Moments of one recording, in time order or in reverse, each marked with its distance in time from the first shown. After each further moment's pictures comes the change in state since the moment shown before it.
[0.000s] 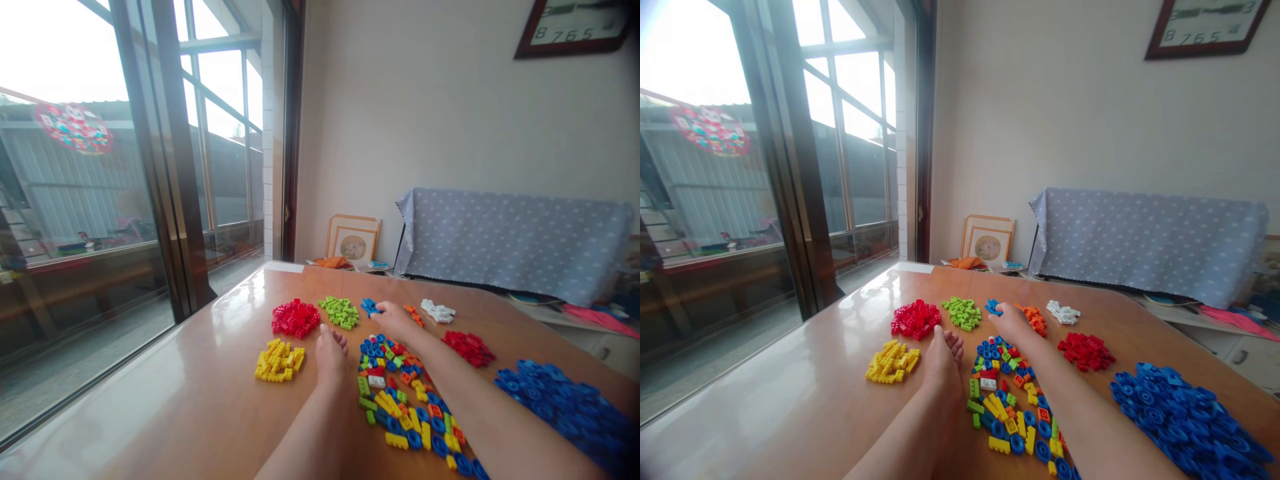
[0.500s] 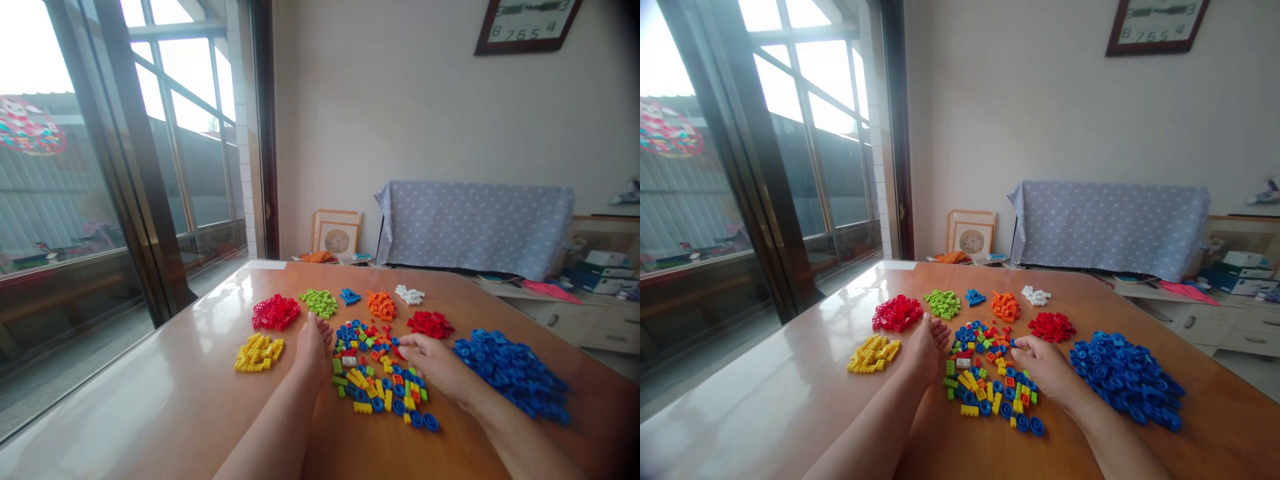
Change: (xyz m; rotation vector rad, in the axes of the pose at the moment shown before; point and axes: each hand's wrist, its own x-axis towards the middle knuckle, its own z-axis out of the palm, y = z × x) left_hand -0.028 0.011 0.008 0.108 -0.162 -0.016; right_hand -0.148 0.076 -0.070 0.317 -0.072 0.130
